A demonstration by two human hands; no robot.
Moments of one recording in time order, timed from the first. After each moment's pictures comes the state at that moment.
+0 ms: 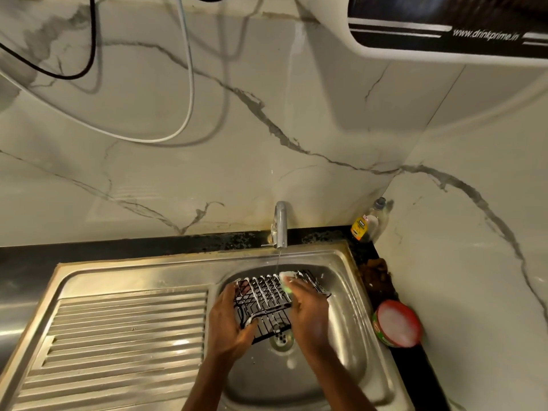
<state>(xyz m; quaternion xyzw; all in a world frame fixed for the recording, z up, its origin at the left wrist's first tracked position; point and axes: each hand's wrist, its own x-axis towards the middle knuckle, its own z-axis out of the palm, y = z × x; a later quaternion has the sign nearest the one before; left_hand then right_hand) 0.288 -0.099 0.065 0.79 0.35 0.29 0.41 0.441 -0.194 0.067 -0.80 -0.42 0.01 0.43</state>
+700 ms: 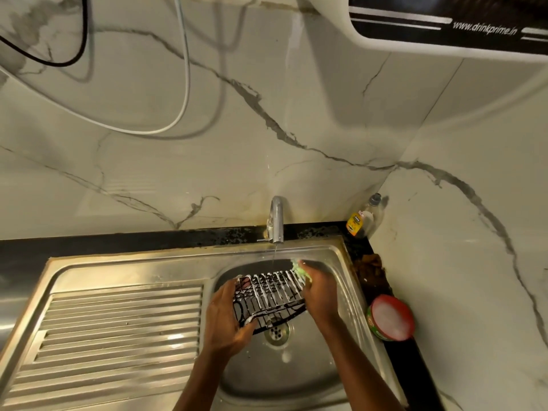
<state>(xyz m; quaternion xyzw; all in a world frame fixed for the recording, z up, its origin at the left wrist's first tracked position) 0.288 -0.097 0.060 0.81 0.31 0.28 0.41 0.495 -0.191 0.062 -0.86 -0.37 0.04 0.35</state>
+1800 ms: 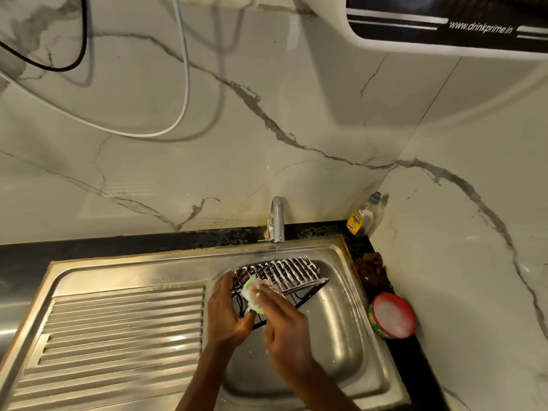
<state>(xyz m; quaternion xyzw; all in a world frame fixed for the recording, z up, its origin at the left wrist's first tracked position) 0.299 -0.090 0.064 0.77 0.33 0.33 0.43 0.387 -0.208 0.089 -0.75 -0.52 -0.04 0.42</state>
